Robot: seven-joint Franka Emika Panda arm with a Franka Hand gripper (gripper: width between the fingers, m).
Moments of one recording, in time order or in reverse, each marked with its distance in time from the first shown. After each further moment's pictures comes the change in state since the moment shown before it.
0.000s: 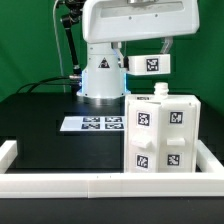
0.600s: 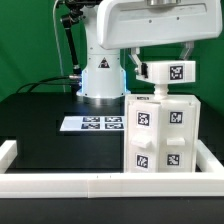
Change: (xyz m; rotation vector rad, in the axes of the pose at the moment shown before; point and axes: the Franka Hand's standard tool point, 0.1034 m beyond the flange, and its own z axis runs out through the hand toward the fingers) arm 0.038 -0.009 0.010 -0.004 -0.003 -0.046
